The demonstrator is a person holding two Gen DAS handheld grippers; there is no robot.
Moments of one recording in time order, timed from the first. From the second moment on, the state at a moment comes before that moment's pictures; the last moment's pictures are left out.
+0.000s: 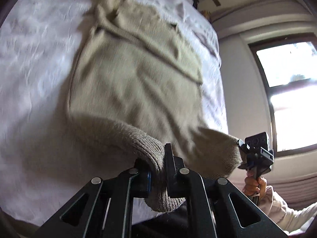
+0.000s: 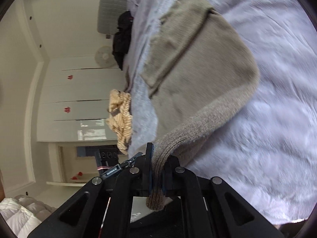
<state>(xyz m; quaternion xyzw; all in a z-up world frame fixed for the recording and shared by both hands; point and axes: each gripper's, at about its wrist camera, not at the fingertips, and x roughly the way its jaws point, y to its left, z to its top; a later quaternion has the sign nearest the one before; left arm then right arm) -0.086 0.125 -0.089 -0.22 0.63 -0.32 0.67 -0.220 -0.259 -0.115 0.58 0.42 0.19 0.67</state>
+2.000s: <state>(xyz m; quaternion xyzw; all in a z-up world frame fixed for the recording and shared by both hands) 0.181 -0.008 -0.151 -0.03 0.57 -0.16 0.81 0.118 -0.349 -0.163 0.39 0.49 0.12 0.77</state>
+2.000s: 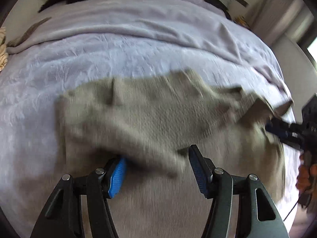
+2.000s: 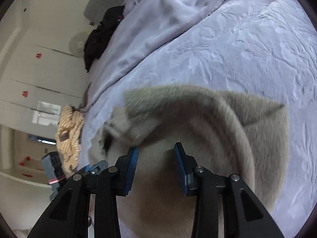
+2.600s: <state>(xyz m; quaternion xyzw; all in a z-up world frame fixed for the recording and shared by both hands) 0.214 0.021 -0.097 -0.02 0.51 -0.06 0.86 0.073 -0.393 -0.132 0.41 0.46 0.05 0.78</state>
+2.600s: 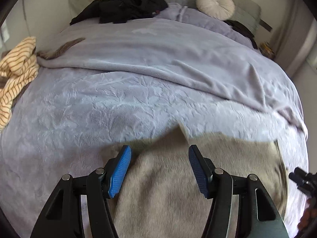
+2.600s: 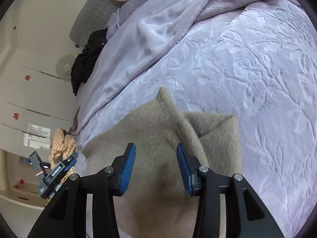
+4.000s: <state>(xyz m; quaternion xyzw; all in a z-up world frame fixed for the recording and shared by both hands) 0.104 0.076 -0.165 -0.02 0.65 -0.23 0.72 -0.039 -0.348 -0.166 0.34 0.56 0.06 0.76</state>
